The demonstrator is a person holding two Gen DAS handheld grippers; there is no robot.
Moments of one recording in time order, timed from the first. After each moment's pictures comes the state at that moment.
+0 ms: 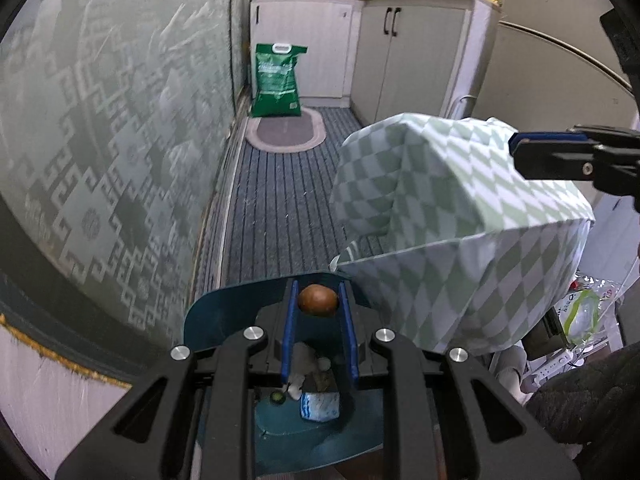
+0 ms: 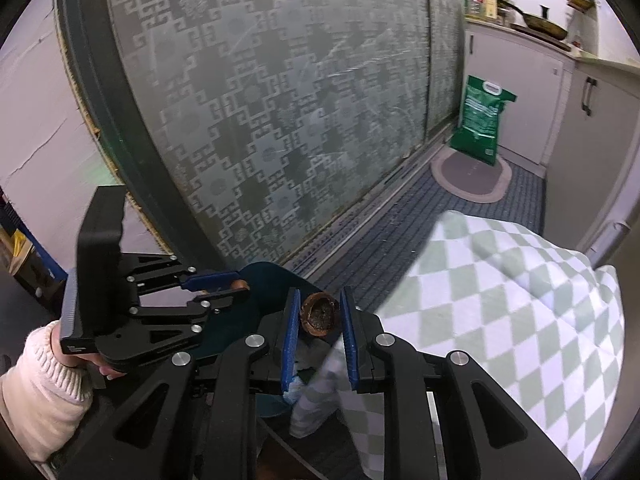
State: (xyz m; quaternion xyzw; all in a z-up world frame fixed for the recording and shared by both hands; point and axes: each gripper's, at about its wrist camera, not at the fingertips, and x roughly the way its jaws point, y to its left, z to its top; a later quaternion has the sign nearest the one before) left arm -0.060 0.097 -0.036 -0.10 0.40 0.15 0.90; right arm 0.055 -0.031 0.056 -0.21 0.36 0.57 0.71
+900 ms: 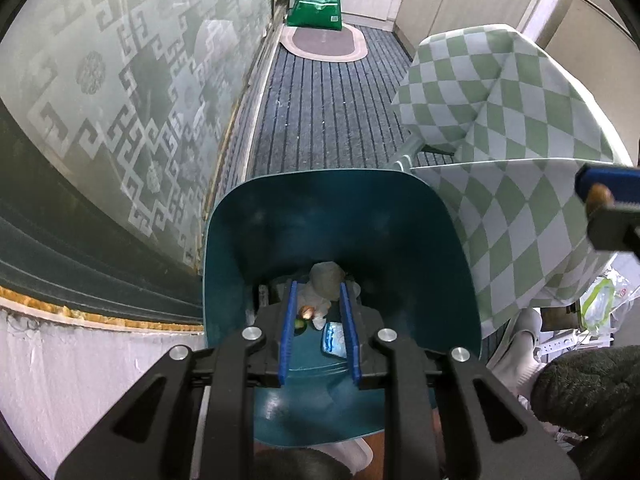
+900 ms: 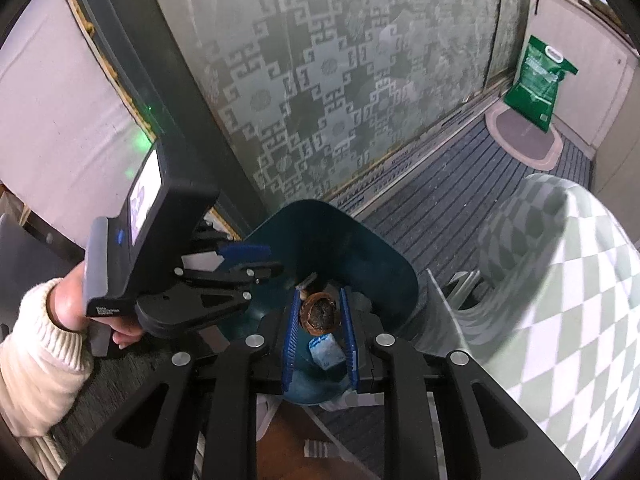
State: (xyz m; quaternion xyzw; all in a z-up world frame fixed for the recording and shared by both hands) left arm -0.072 0.151 -0.113 -0.17 0.52 0.17 0.82; right arm 0.010 0.038 -0.009 -0.30 0.43 0.58 0.62
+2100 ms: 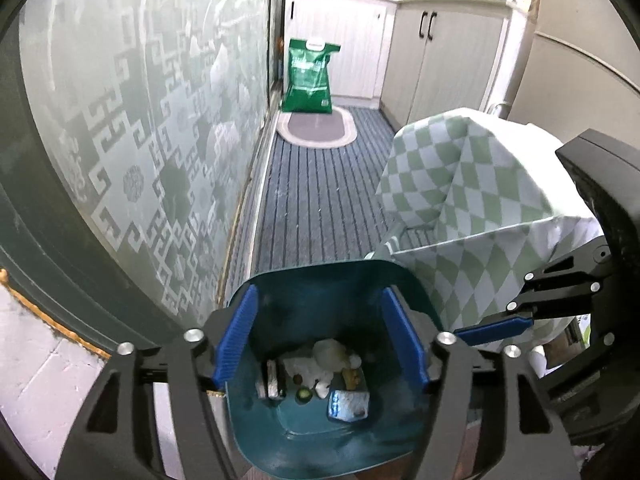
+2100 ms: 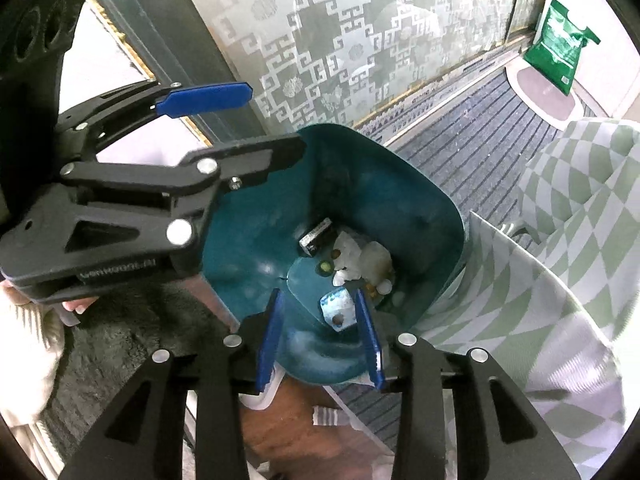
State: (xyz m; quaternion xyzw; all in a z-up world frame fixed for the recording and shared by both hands) left arm -0.087 0.136 -0.055 -0.11 0.38 0.19 0.90; right arm -0.009 0.042 -0.069 -0.34 0.49 0.56 0.57
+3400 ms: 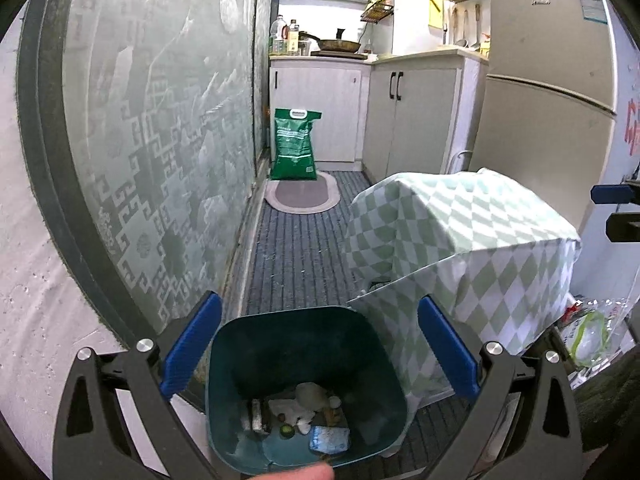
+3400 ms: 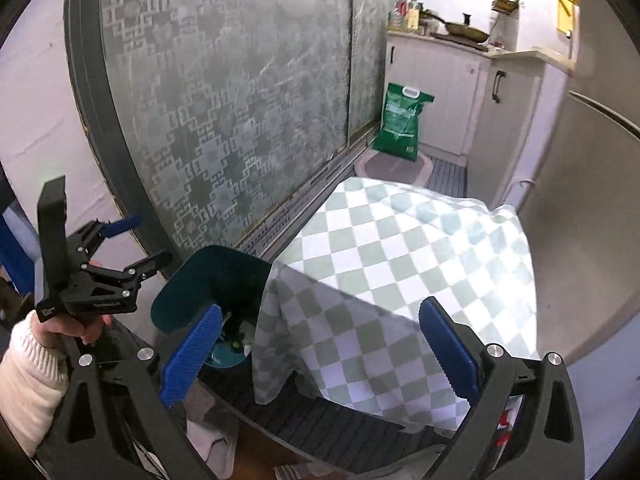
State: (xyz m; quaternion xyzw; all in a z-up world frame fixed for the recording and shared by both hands) left arm -0.118 0.068 -0.006 -0.07 0.27 0.18 0.94; right arm 0.027 -0.156 0.076 -0.19 0.33 0.46 0.80
